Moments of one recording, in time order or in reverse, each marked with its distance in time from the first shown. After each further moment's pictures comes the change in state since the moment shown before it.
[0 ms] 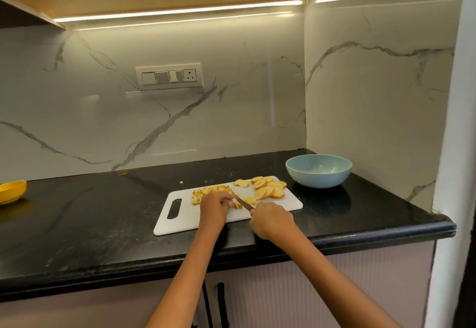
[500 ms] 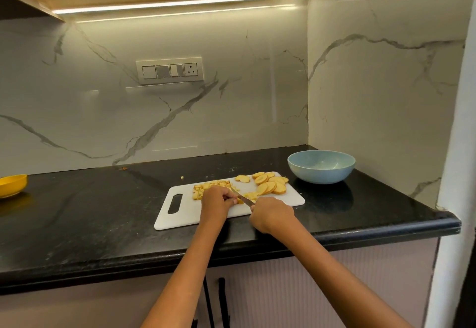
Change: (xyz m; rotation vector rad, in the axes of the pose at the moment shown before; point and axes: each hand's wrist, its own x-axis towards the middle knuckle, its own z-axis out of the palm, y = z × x) left_hand 0.001 0.004 -0.001 0.031 -0.040 -0.002; right_hand 0.003 -0.002 -0.001 -0.006 -0.046 -0.005
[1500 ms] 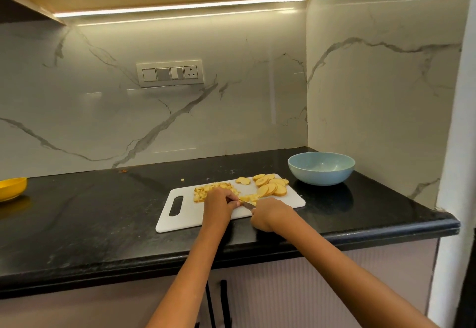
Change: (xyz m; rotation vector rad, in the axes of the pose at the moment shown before) left_hand -0.003 0.003 0.000 0.026 -0.008 0.032; right_hand 0.011 -0.003 -0.004 -0.087 -0.099 -0.008
